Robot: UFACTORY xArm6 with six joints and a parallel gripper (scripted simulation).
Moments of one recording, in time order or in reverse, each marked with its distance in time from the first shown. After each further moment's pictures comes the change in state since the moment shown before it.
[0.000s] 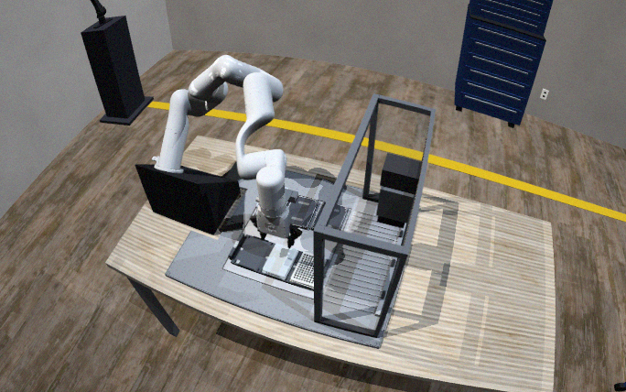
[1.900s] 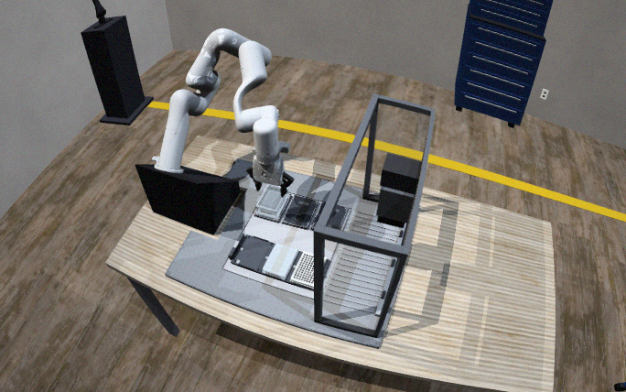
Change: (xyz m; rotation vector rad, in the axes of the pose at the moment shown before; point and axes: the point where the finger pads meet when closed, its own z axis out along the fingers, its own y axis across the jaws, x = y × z) arm 0.173 -0.095 -0.023 0.002 0.002 -0.026
